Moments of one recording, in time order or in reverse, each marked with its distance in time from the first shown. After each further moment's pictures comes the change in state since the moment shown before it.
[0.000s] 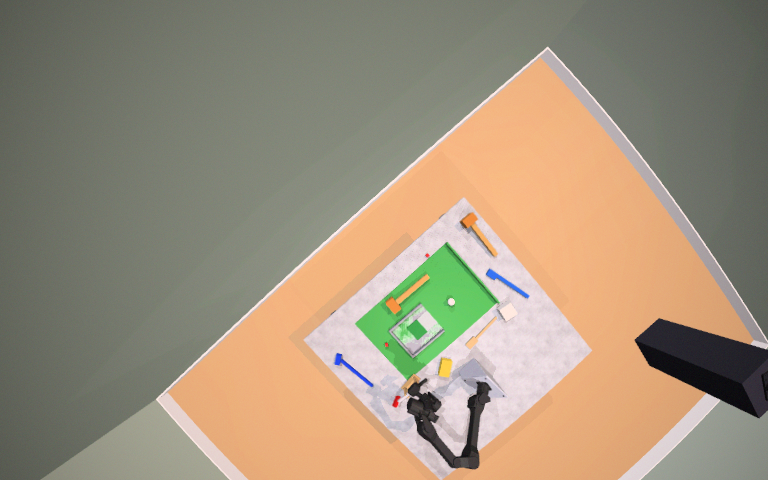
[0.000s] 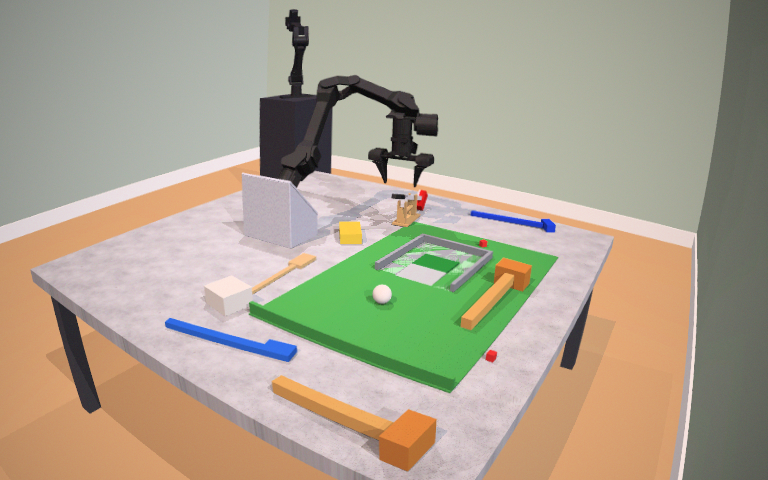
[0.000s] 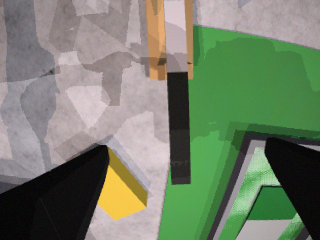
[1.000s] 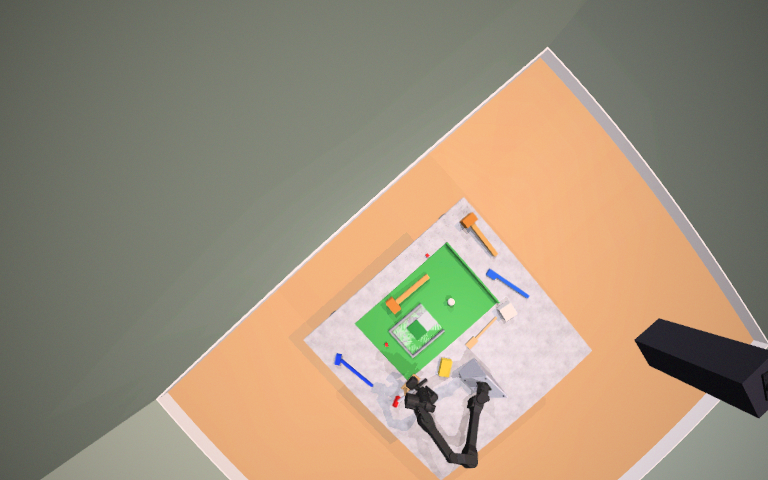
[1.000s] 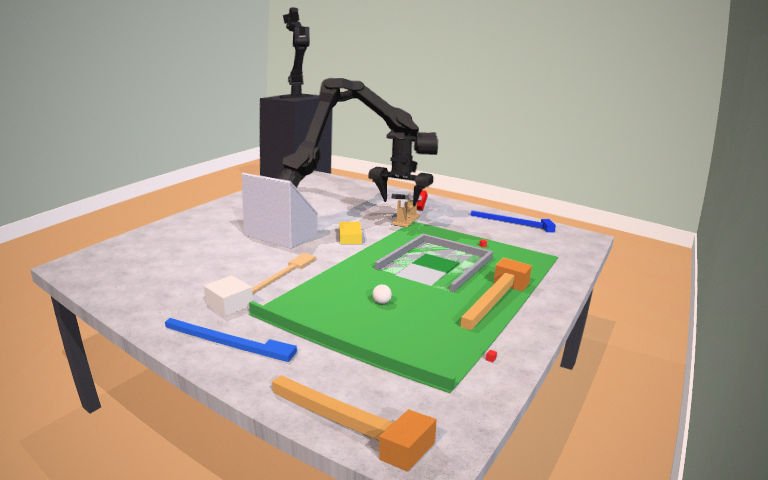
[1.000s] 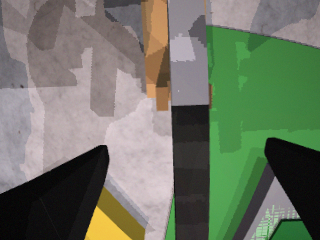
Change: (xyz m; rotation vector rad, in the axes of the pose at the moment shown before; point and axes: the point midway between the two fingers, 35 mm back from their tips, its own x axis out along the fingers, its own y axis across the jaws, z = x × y) arm 0.059 0.001 0.007 -0.003 -0.019 0.004
